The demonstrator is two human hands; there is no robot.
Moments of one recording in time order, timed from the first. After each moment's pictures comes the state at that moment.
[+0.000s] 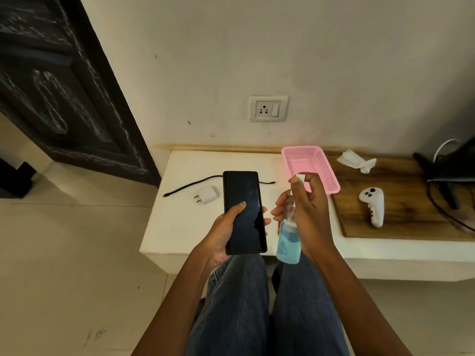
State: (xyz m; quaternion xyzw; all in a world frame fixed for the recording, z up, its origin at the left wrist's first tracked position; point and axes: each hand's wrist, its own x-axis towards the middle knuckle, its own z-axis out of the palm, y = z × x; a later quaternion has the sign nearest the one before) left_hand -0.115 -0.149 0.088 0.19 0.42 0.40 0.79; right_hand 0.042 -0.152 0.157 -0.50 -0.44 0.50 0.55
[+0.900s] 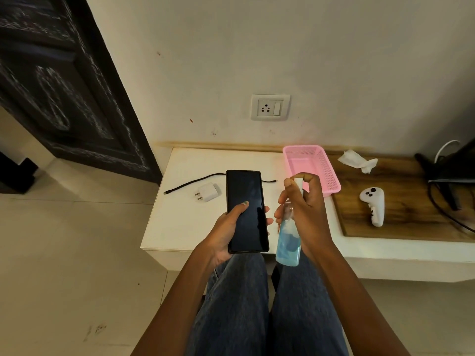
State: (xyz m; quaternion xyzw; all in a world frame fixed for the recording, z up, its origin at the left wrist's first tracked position) left_hand -0.111 -0.154 0.091 0.19 0.43 0.39 0.79; right_hand 0.040 -0.152 0.152 -0.54 -0.47 0.46 0.52
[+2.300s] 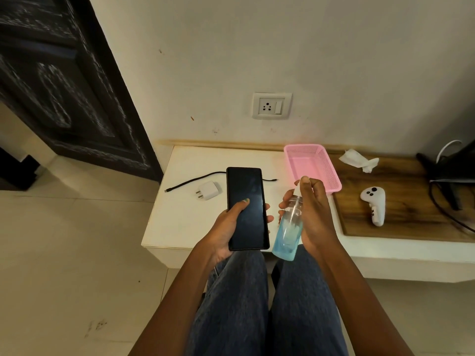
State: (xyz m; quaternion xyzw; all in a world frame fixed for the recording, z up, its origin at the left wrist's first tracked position) left_hand -0.113 -0.153 0.086 0.21 0.41 0.39 0.80; right_hand 0.047 -0.155 0.151 -0.53 -0.38 0.53 0.54
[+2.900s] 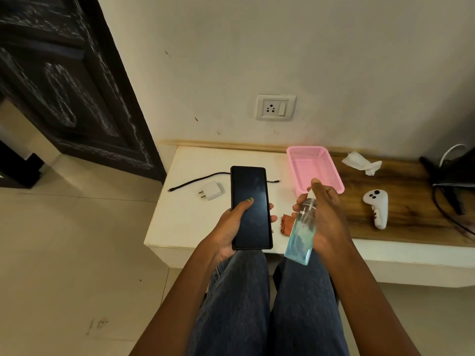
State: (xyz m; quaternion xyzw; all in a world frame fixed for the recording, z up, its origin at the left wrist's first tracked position) left_hand -0.110 -0.153 0.089 0.20 0.42 0.41 0.78; right_hand 0.056 -0.151 0.159 -0.58 -0.26 0.54 0.55
